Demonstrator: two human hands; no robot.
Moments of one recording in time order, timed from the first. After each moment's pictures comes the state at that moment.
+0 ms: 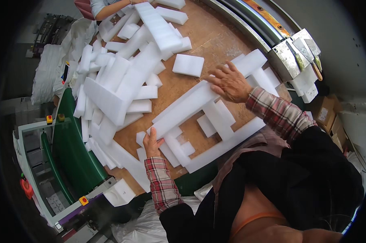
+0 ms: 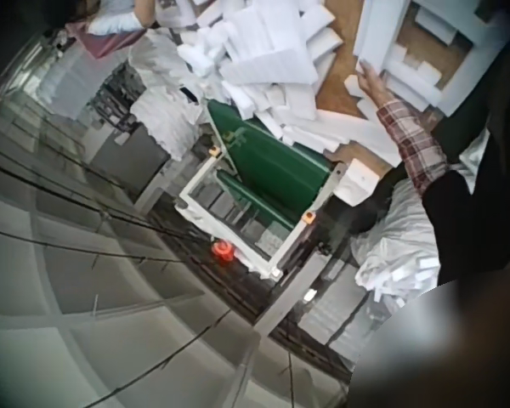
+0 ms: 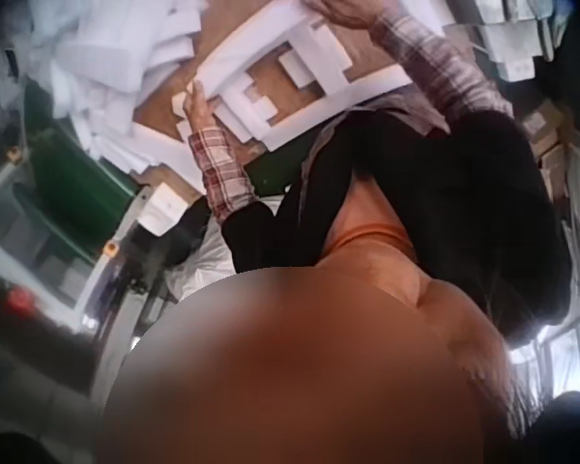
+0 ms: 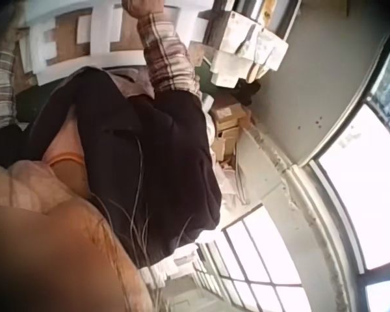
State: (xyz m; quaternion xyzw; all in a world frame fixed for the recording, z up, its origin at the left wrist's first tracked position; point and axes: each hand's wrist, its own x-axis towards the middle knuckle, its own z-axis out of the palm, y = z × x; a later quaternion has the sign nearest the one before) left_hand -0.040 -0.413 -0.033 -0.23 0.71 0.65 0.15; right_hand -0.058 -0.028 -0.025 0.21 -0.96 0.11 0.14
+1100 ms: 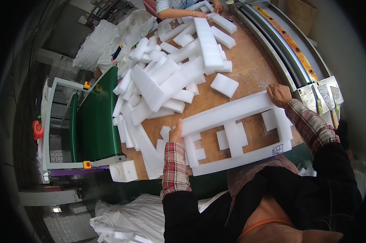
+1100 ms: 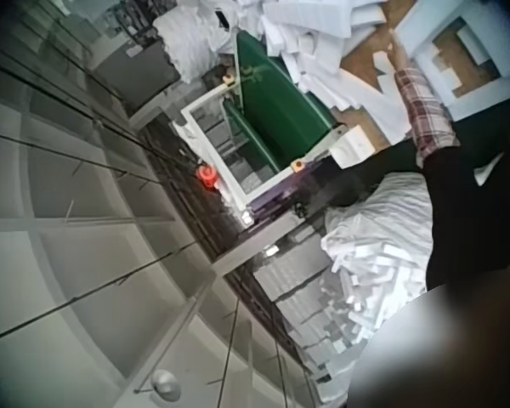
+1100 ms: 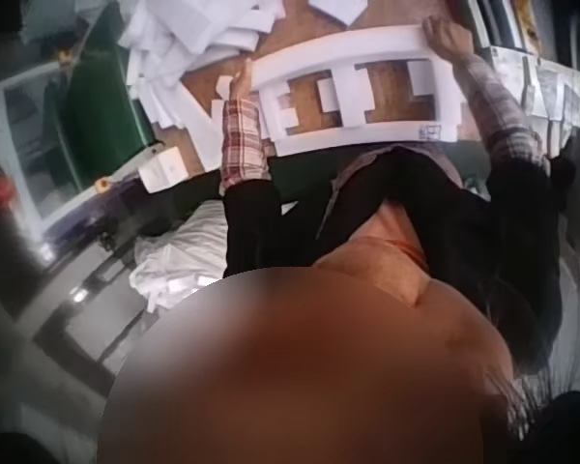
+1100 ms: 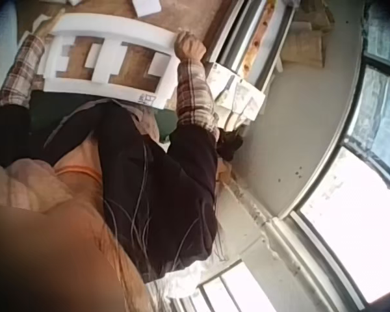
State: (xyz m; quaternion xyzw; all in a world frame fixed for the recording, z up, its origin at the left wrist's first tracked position) left_hand -0.035 -0.397 -0.034 -0.36 0.78 0.49 0.16; right_hand -0.075 0.083 -0.015 0.10 -0.98 0.15 0.04
